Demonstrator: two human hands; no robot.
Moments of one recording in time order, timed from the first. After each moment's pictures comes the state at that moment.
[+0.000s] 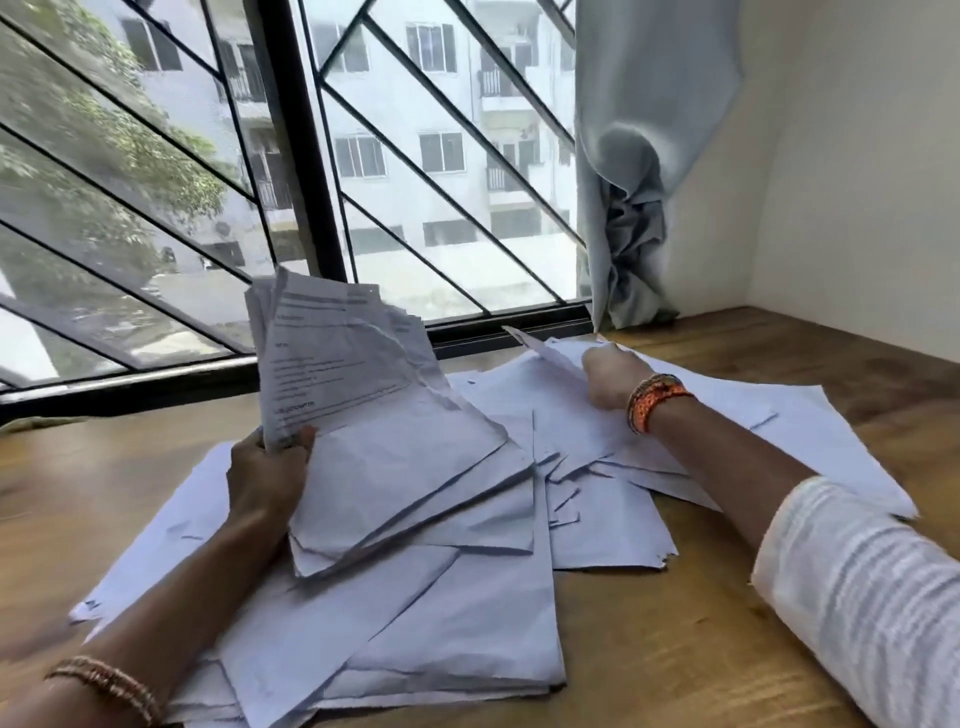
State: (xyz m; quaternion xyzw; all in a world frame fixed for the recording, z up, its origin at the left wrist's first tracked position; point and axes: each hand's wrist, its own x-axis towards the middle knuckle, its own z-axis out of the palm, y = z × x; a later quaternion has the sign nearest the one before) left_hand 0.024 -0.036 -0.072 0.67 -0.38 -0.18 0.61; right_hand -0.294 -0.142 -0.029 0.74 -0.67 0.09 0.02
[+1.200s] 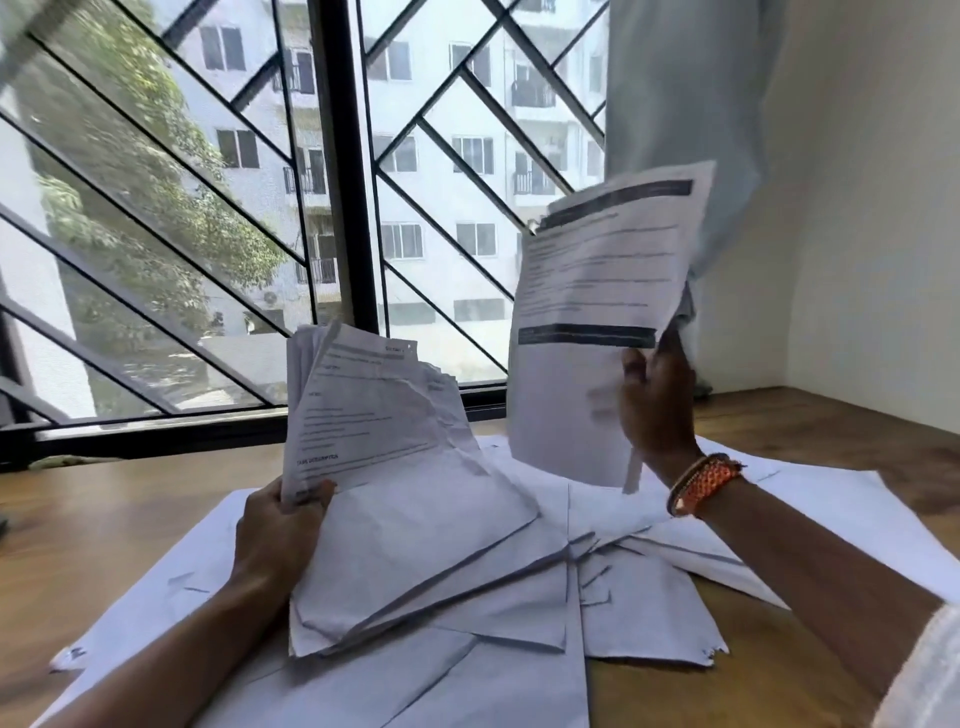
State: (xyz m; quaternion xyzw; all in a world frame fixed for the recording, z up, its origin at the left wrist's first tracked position) left_hand 0.032 -0.037 -0.083 0.64 -0.42 -0.18 0.62; right_hand -0.276 -0.140 -0.013 0.58 -0.37 0.73 0.02
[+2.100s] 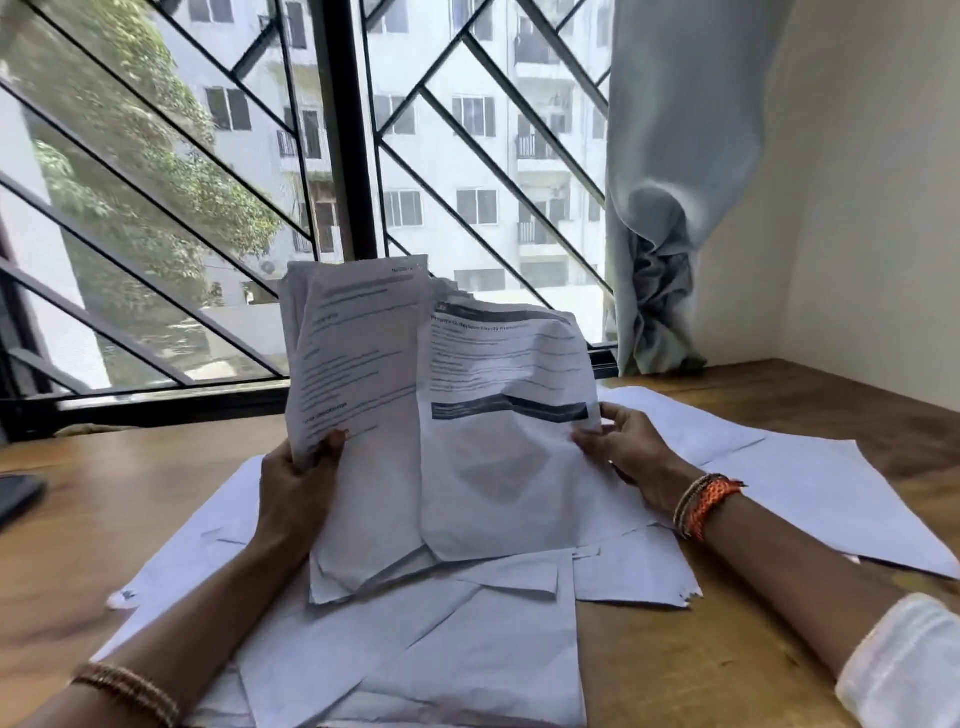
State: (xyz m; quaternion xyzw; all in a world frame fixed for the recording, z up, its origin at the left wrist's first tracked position) left_hand 0.018 -0.024 -0.077 0.57 -0.43 -0.15 0.68; right_hand -0.283 -0.112 -0.065 0.56 -0.43 0.51 -0.50
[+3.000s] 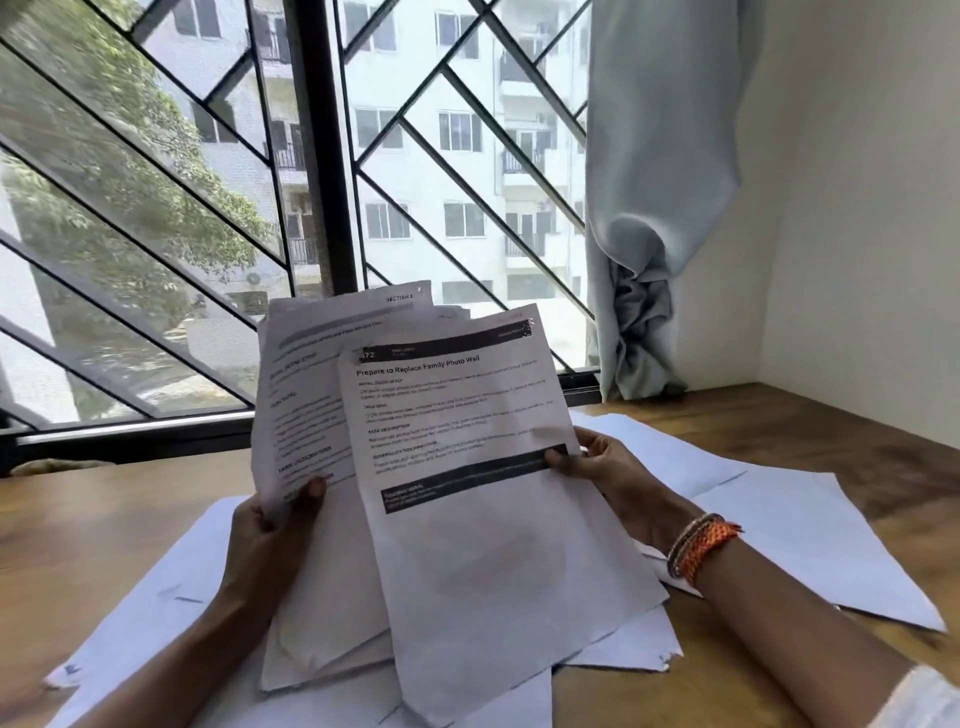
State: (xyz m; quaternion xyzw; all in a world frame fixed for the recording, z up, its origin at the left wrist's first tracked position) left_hand 0.011 -0.023 -0.075 0.55 -0.44 -0.18 0.69; right_hand -0.292 -0.109 -0.044 0.59 -0.30 0.45 -0.60
